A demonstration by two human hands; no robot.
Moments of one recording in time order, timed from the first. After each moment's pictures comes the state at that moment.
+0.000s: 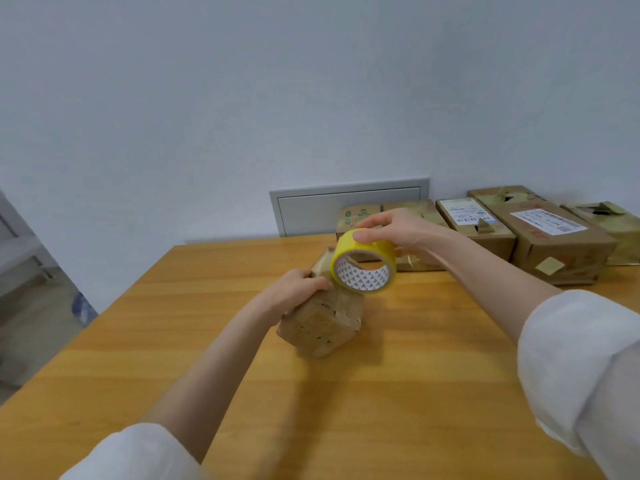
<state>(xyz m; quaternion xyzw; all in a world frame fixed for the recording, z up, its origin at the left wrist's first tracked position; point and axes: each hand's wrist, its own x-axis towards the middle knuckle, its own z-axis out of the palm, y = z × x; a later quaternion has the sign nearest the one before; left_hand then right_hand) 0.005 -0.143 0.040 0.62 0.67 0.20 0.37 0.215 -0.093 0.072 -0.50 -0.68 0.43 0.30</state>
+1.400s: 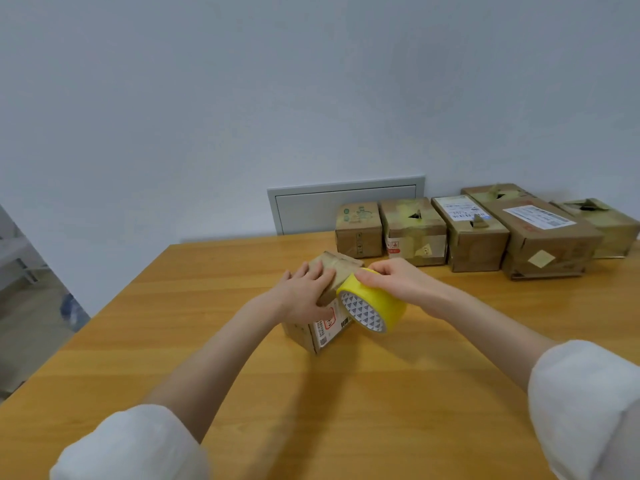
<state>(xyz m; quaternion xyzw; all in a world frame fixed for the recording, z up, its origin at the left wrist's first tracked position) -0.005 -0.140 0.024 0.82 0.56 -0.09 0.05 0.198 -0.147 0.017 -0.52 -0.68 0.43 0.28</state>
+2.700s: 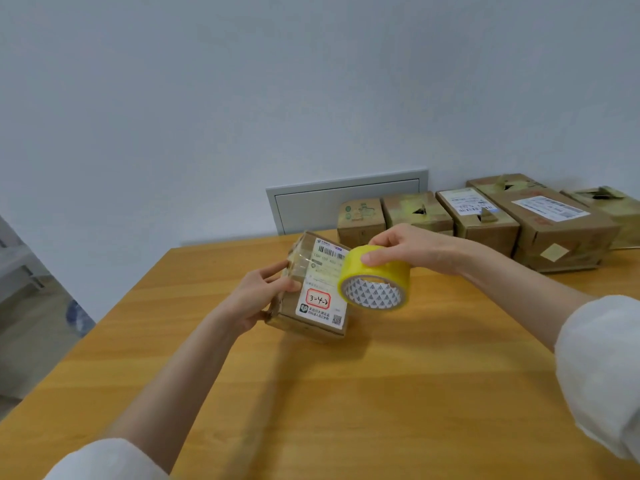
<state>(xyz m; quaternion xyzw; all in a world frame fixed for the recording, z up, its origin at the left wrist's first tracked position) -0.064 -0.134 0.022 0.53 0.61 0.34 0.49 0.213 -0.125 0.065 -0.45 -0.76 0.41 0.22</state>
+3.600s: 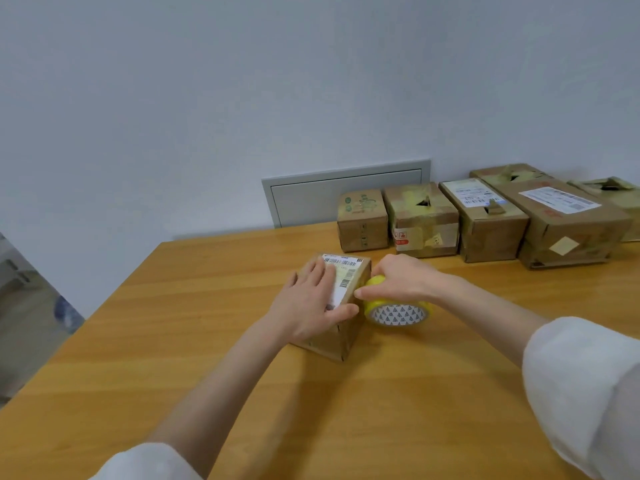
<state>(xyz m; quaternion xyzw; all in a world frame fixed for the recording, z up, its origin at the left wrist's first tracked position) -0.009 -0.130 -0.009 0.83 0.56 -0.01 0.04 0.185 -0.102 0.001 -0.58 -0.79 0.19 0.10</state>
